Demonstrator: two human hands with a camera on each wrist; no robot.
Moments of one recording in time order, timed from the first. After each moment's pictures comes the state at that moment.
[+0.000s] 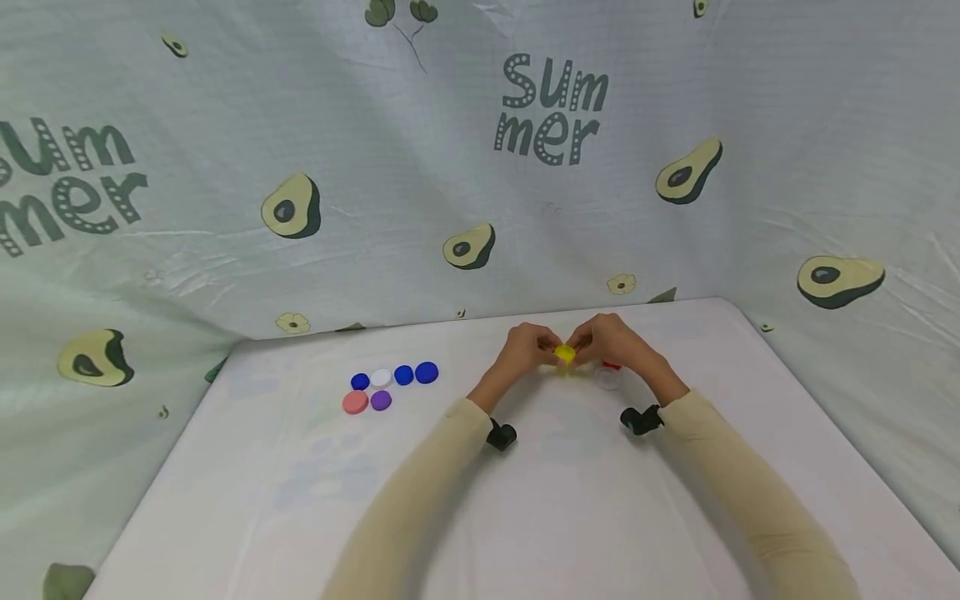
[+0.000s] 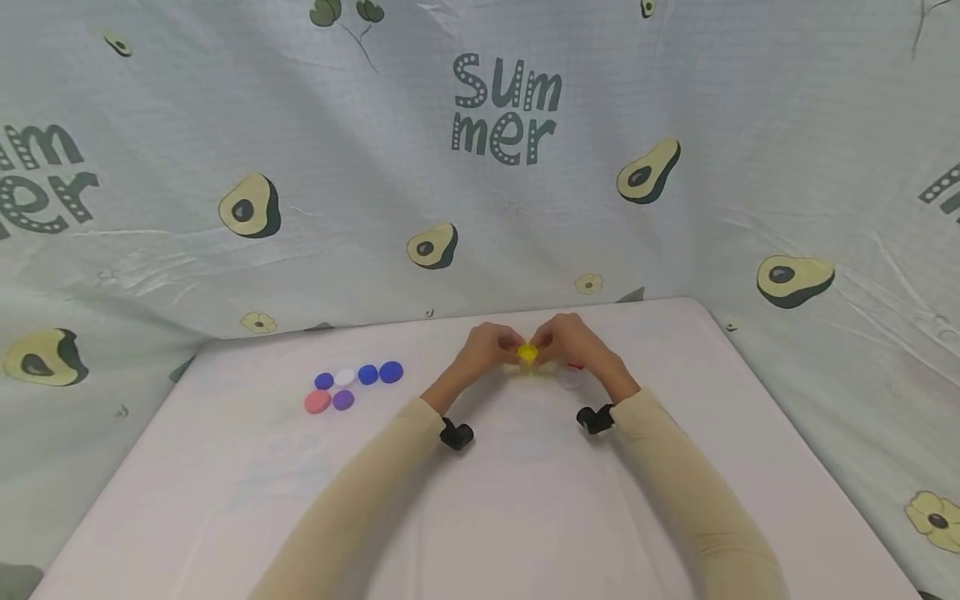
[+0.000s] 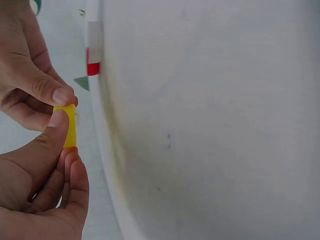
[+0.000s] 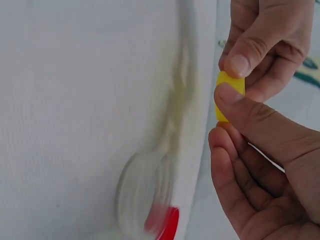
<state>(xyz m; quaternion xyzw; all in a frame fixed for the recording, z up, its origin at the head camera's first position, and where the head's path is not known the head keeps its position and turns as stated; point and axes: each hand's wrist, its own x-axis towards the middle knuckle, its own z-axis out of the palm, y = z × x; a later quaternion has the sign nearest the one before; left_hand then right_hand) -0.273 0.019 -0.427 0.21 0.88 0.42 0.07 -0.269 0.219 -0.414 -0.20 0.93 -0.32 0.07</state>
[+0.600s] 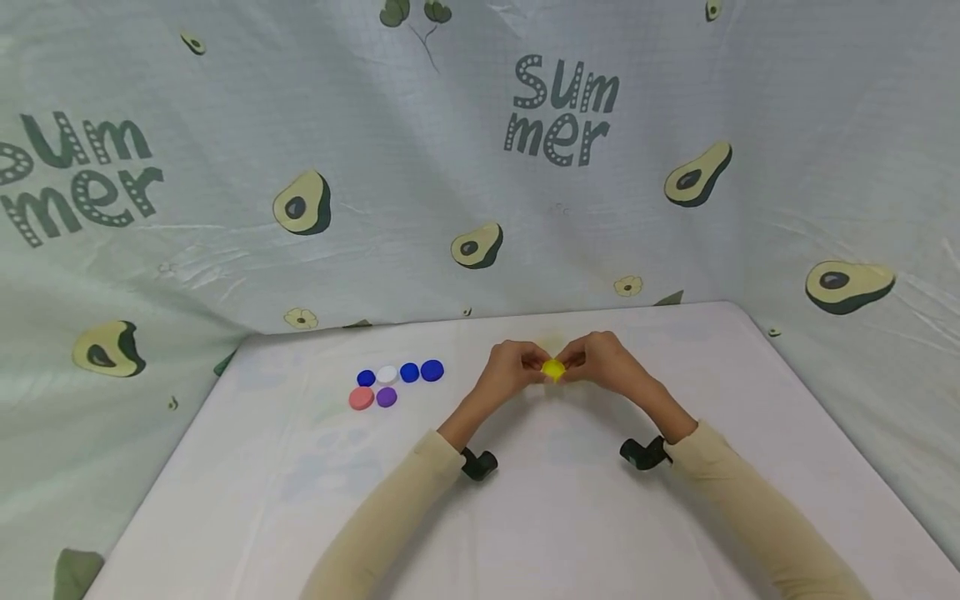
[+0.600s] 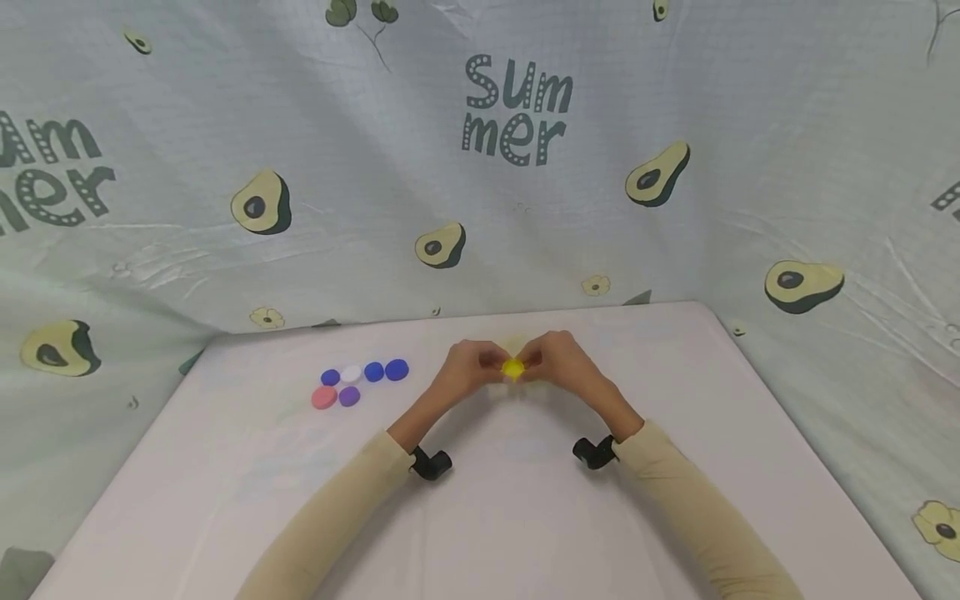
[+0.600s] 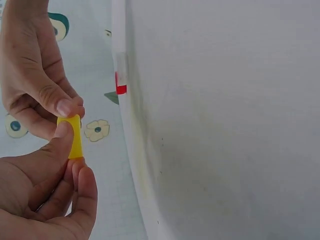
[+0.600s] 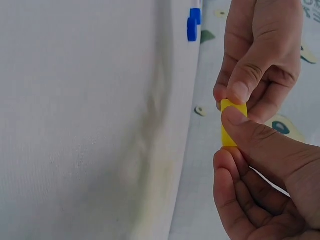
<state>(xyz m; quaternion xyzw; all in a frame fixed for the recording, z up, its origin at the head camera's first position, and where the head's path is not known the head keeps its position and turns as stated) -0.226 -0.019 -0.418 0.25 0.86 0.44 0.02 -0.221 0.186 -0.406 -0.23 0.91 -0.35 0.02</state>
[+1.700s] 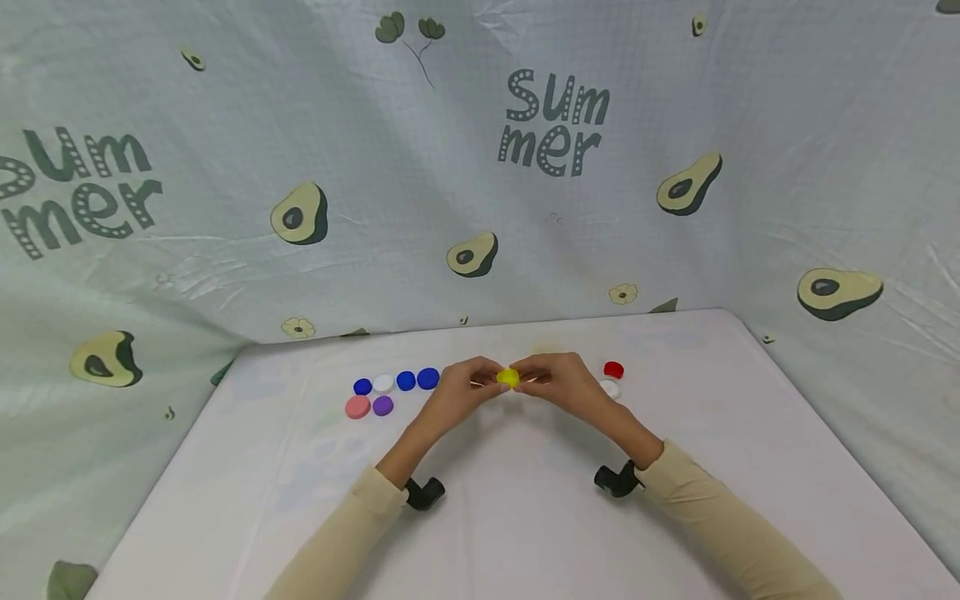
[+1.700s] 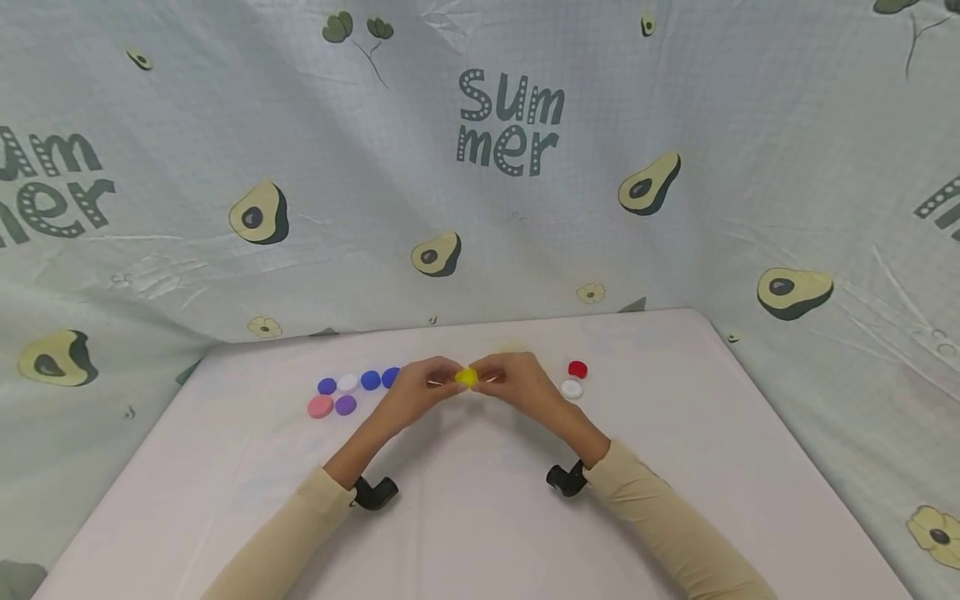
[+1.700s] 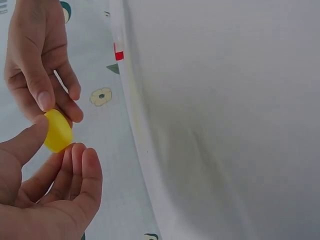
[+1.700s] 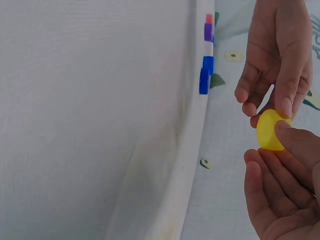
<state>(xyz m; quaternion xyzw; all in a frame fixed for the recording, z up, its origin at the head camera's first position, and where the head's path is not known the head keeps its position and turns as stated) -0.199 -0.085 -0.418 0.20 0.86 0.46 0.03 -0.202 0.137 -0.421 -0.27 0.86 -0.43 -0.04</state>
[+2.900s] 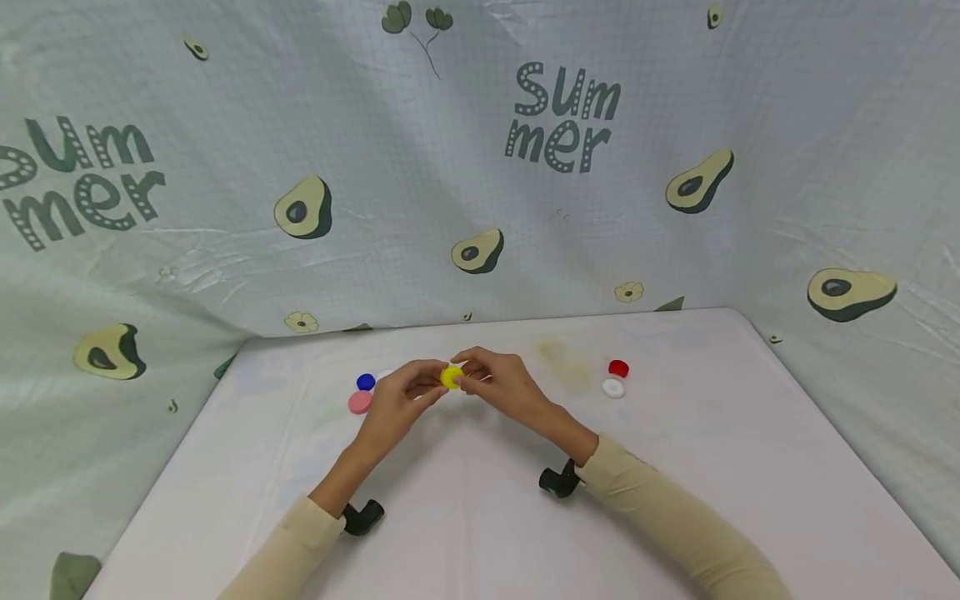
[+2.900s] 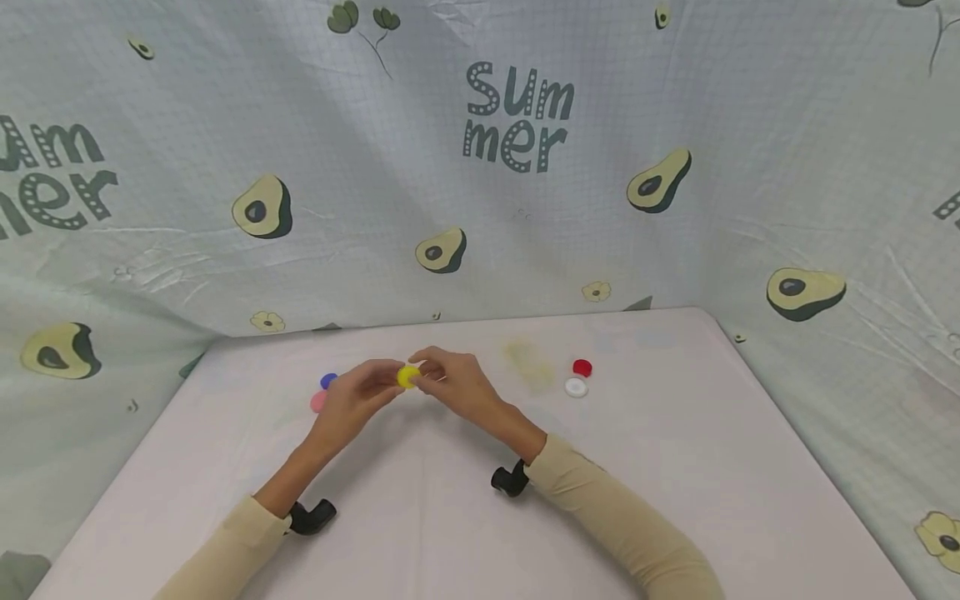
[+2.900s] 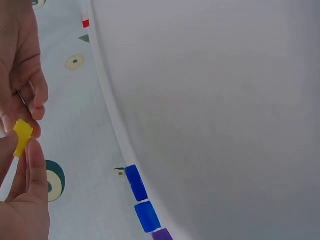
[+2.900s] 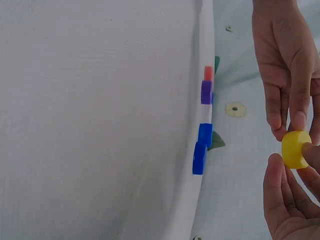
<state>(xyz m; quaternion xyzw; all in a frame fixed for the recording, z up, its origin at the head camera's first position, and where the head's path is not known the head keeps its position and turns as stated) -0.177 -0.166 -0.422 0.26 0.81 0.52 -0.10 -0.209 0.050 -0.428 -0.30 0.83 -0.47 -0.05</state>
